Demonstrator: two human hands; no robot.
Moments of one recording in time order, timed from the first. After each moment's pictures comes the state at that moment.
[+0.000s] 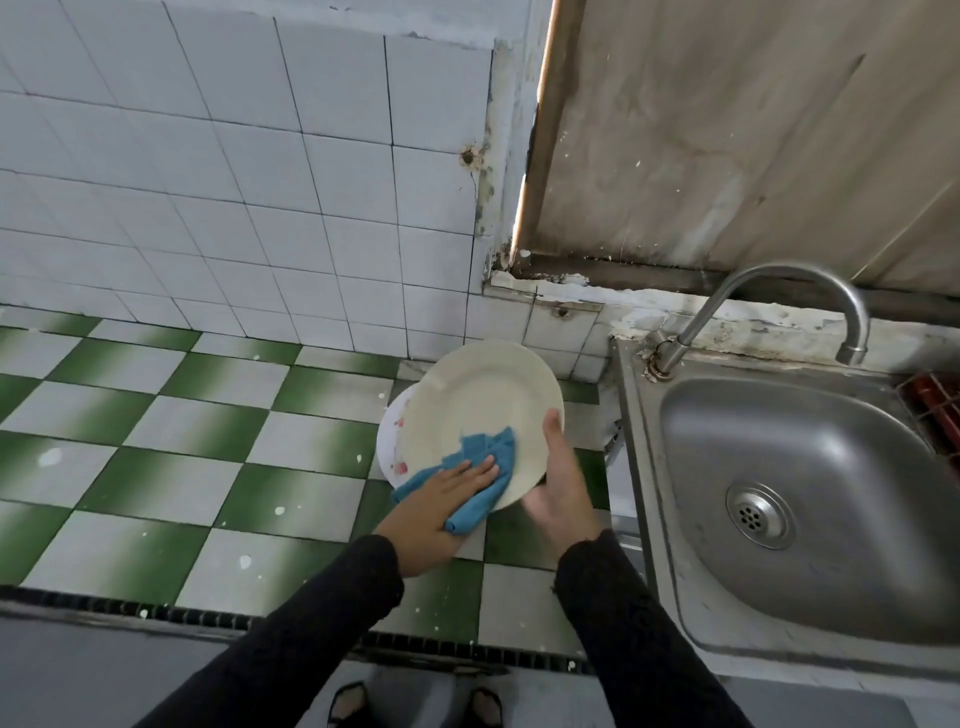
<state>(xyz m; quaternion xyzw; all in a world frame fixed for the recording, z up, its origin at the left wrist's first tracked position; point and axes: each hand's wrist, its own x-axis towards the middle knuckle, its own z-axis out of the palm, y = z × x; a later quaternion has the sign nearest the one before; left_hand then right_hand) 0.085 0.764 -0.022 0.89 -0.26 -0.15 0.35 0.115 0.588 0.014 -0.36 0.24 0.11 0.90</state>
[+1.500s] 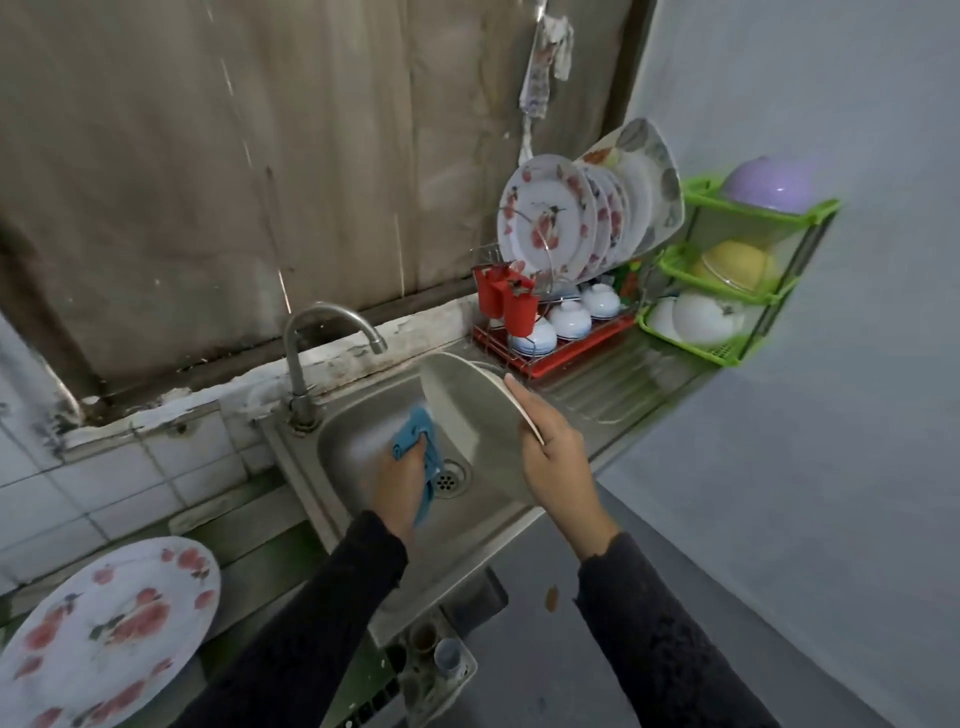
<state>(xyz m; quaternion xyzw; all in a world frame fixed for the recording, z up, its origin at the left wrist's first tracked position) 0.003 0.434 0.119 0.64 -0.11 -0.27 0.71 -0.107 0.301 0.132 -0.82 0.16 -0.37 0.41</state>
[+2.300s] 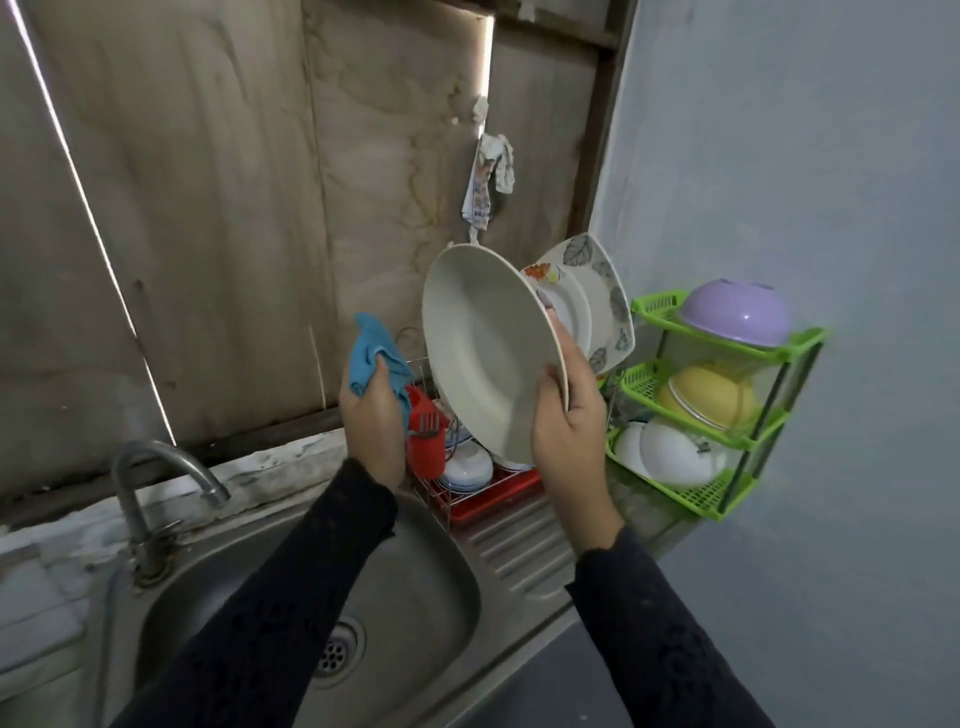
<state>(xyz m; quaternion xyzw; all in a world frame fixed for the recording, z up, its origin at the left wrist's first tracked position) 0.048 0.147 0.258 0.50 -0.12 -0.03 0.86 -0.075 0.044 0.265 -0.68 0.04 -0.56 0.47</state>
